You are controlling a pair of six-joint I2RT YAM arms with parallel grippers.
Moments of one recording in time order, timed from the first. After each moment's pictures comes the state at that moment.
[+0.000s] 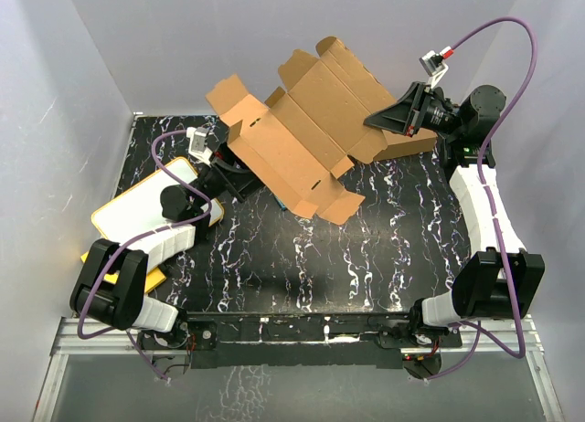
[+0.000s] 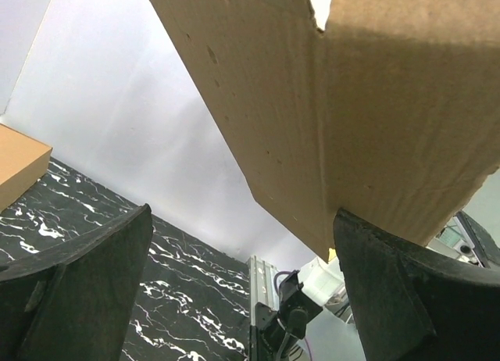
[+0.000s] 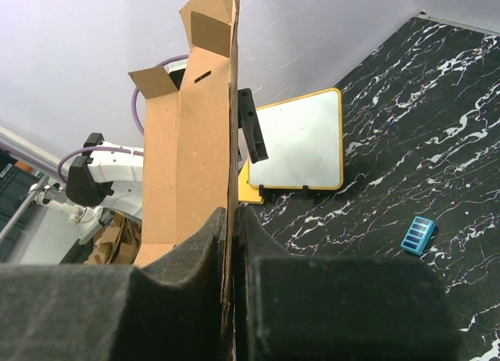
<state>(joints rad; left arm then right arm) -0.36 1.41 0.64 1.48 0.75 -1.15 -0.09 1.41 1.33 0.44 -1.30 1.03</state>
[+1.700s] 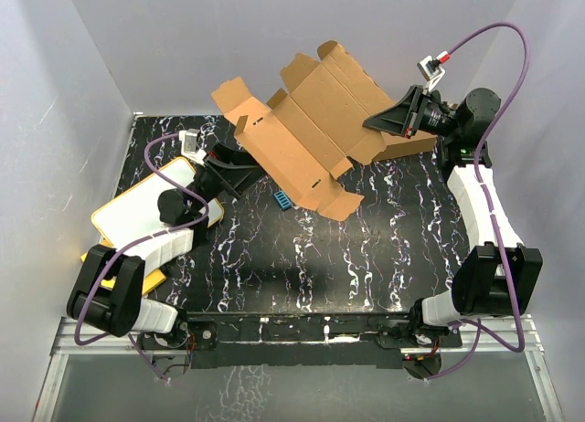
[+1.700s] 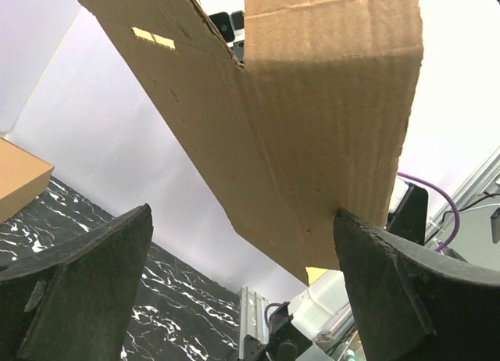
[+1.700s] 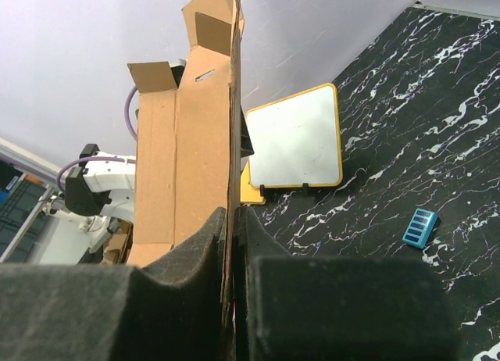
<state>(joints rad) -0.36 1.37 0.61 1.48 0.64 -1.20 -0.09 1.43 1.29 0.46 -1.29 1.05</state>
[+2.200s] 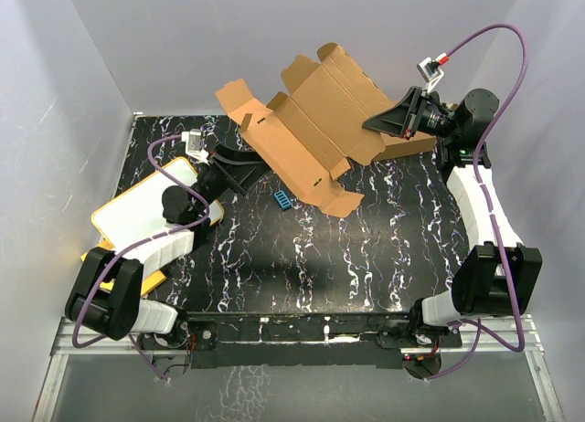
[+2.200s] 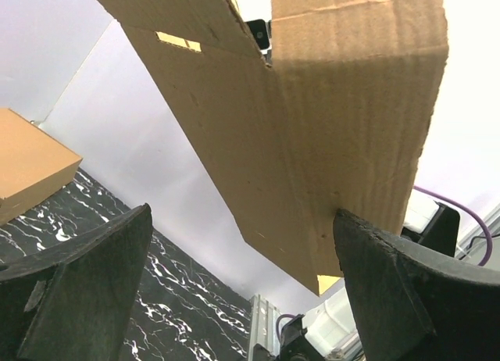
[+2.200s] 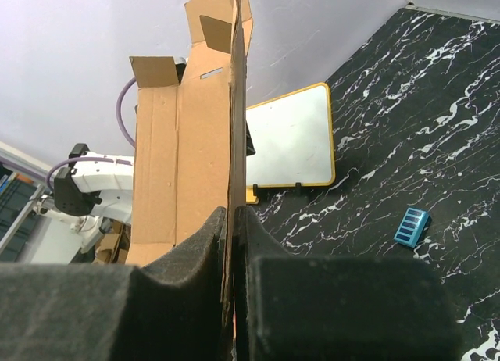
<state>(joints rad) -0.38 1.36 0.61 1.36 0.57 -1.14 -0.09 1.43 1.28 0.45 -1.28 1.01</state>
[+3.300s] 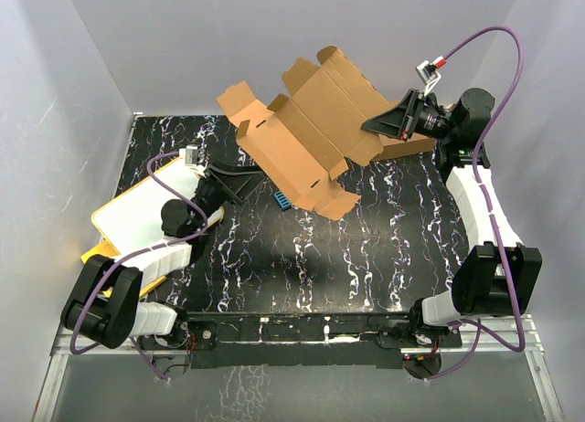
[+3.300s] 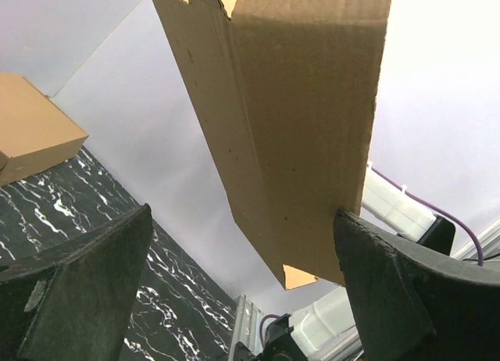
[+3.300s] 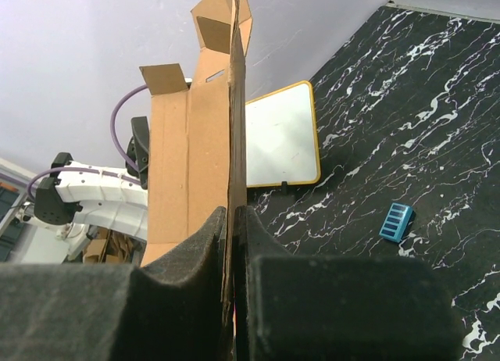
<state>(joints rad) -0.38 1.30 0.47 1.37 0.49 -1.19 -0.08 1.43 1.28 0.34 -1.25 0.90</state>
